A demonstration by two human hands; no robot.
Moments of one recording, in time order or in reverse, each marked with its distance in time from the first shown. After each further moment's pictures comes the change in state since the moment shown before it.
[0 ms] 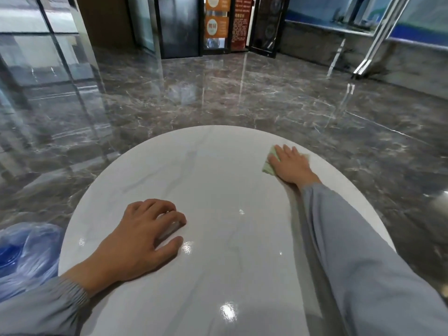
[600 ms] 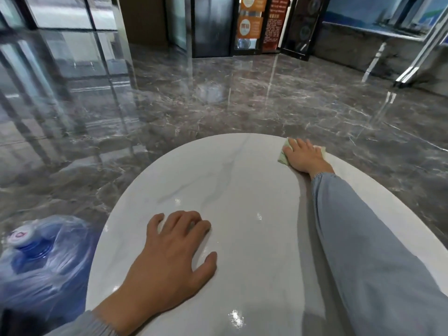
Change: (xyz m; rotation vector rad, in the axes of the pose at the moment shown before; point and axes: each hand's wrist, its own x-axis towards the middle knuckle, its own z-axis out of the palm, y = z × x) left_hand 0.004 0.010 0.007 0.092 0.109 -0.187; right_hand 0.109 -0.072 0.000 -0.019 -0.054 -0.063
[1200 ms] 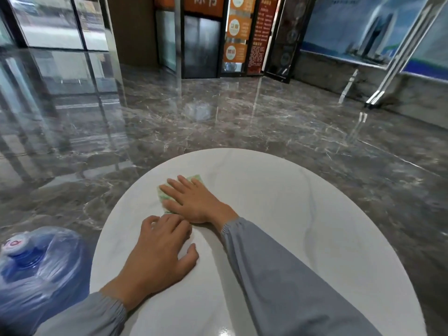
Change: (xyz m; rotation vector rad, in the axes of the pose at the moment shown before) left_hand -0.003 0.004 -0.012 0.001 0.113 0.039; right_hand -0.171 -0.208 0.059 -0.065 -0.111 -0.803
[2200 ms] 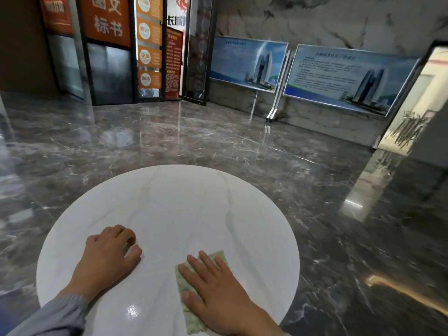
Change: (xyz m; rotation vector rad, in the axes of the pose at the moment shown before) left_hand -0.002 -0.004 0.001 -0.088 -0.049 0.006; right_hand -0.318 -0.096 0.045 0.077 0.088 0.465
